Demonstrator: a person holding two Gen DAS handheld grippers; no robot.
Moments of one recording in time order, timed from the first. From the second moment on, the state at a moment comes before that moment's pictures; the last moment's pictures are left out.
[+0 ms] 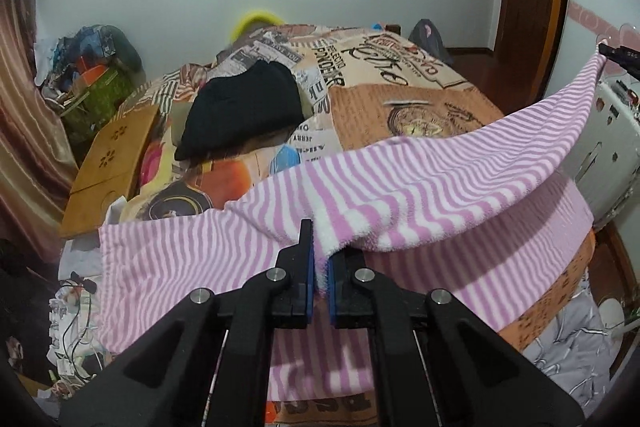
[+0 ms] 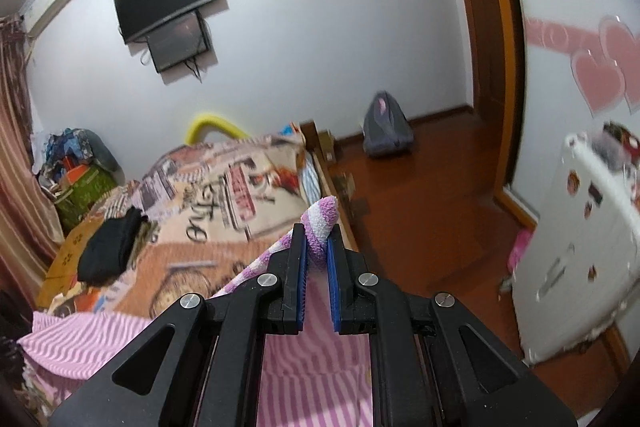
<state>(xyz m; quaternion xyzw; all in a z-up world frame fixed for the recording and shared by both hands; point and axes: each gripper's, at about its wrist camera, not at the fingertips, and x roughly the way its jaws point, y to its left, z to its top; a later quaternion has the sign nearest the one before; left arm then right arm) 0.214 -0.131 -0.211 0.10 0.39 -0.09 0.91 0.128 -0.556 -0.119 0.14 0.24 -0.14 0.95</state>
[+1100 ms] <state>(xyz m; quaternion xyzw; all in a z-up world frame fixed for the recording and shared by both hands) 0.164 -0.124 -0.287 0.09 0.50 -0.12 0.86 0.017 -0.563 -0.313 0.28 0.38 -0.19 0.86</state>
